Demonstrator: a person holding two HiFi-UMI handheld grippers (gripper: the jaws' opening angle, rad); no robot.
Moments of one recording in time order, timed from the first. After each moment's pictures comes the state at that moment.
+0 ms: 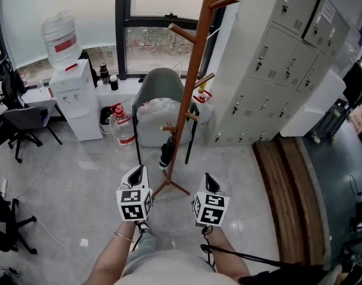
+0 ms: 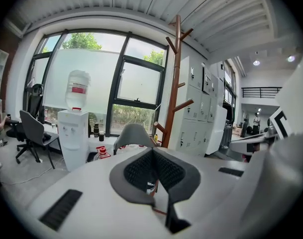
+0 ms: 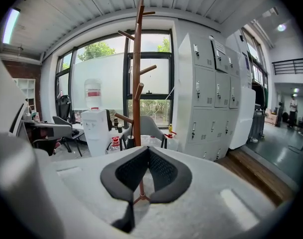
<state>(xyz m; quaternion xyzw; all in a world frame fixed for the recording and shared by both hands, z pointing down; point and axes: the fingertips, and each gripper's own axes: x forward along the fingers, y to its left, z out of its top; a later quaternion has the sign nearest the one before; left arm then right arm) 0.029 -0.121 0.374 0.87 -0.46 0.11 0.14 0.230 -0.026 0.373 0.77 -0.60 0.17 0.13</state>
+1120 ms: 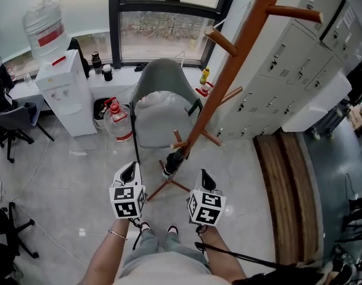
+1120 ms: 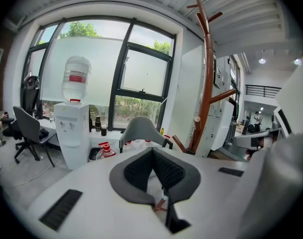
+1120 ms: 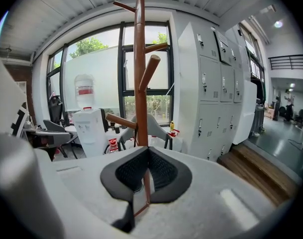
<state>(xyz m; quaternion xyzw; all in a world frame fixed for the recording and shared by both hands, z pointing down) 0.006 -0.252 0.410 0.86 -0.45 0.14 0.17 0.211 -0.148 0.393 0.78 -0.58 0.20 0.13</state>
